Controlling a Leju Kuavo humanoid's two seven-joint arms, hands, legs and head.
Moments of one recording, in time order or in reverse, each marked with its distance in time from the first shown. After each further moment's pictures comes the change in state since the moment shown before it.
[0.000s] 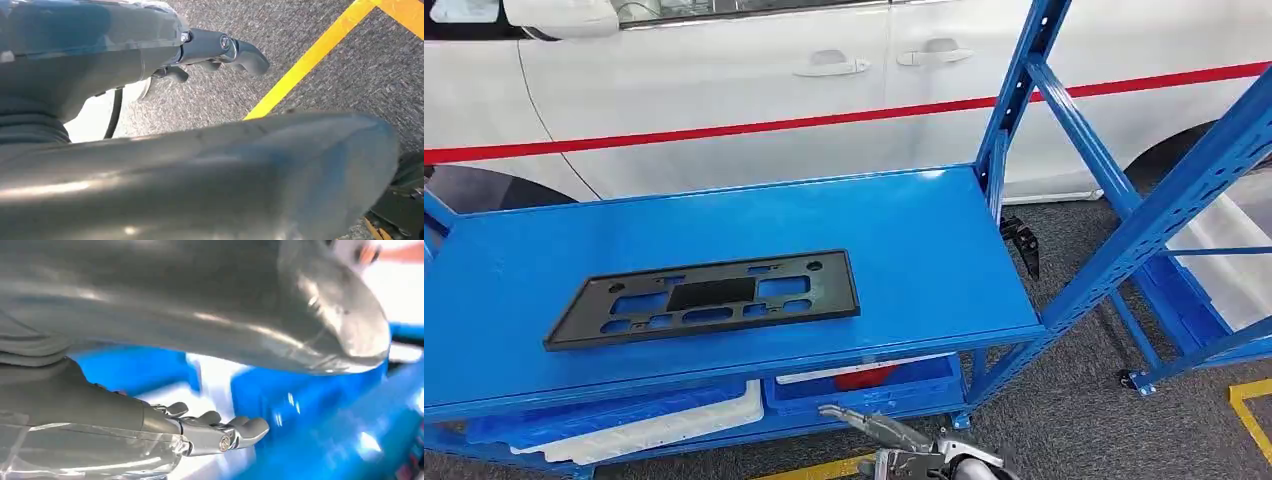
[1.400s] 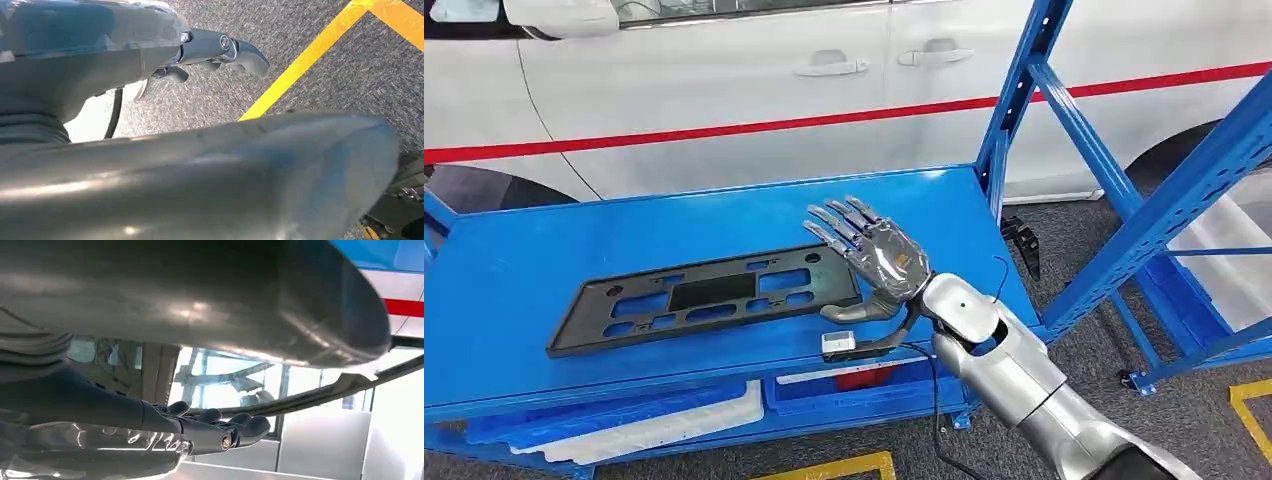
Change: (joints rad) left arm -0.011 -0.007 0.024 0.000 -0.016 0.003 -0.008; right arm -0.439 -0.008 0.056 -0.176 0.776 -0.545 0.364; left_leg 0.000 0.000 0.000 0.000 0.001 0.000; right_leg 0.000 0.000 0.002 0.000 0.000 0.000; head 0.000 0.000
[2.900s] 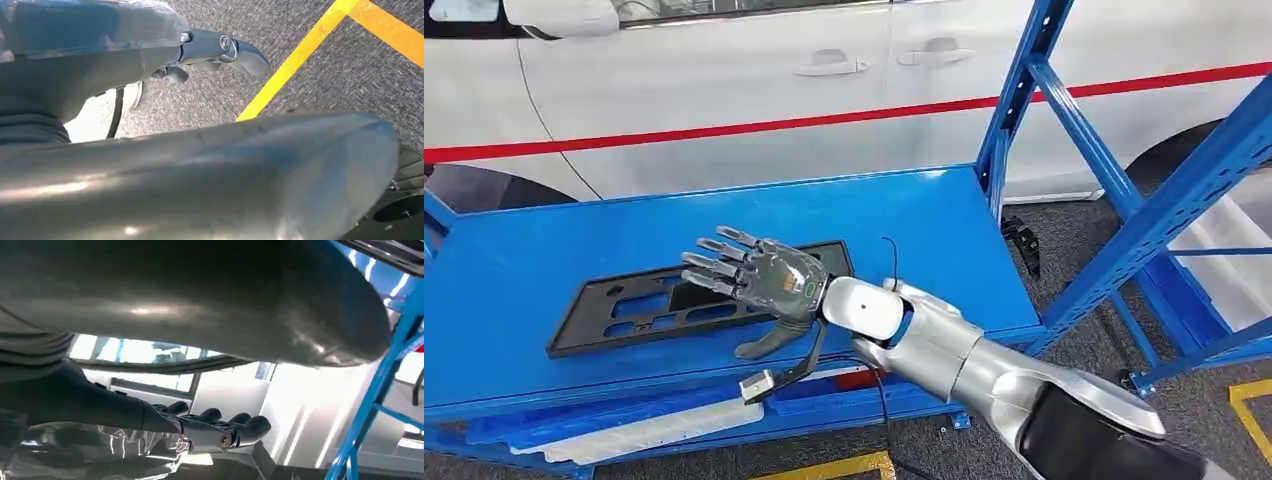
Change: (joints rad) left arm -0.035 -0.015 -0.011 0.000 -0.045 -0.022 0.014; right arm -0.301 0.193 0.471 0.283 -0.038 -0.130 0.040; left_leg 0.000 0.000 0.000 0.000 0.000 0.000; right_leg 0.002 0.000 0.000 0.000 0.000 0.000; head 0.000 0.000
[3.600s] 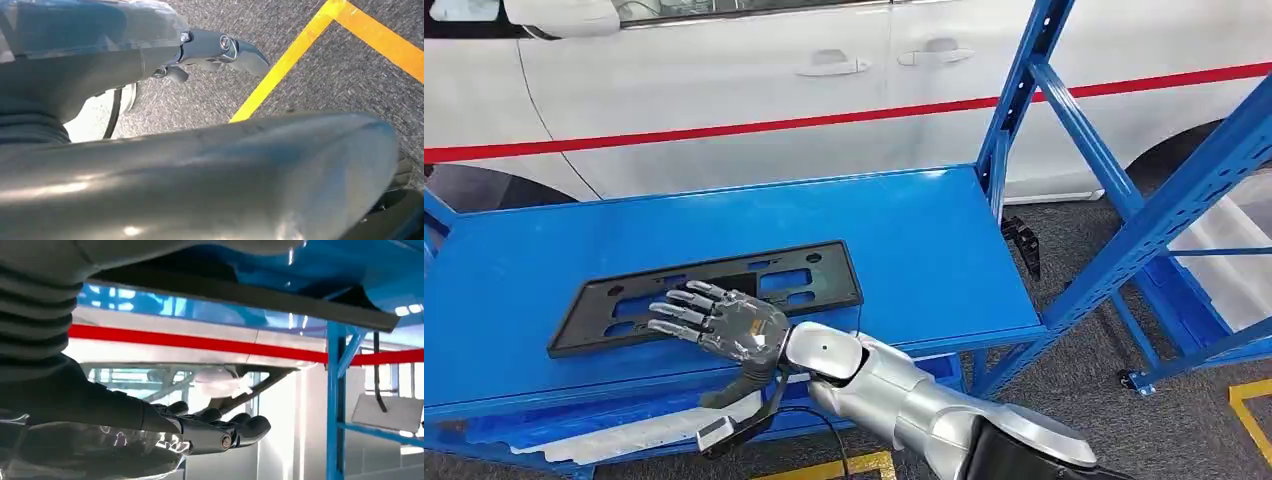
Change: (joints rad) left arm -0.019 -0.005 -0.001 0.000 -0.005 -0.010 -0.004; right arm 0.093 0.231 0.026 0.357 -0.257 -0.109 -0.136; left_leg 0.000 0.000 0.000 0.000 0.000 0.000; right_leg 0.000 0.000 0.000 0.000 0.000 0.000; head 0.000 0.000
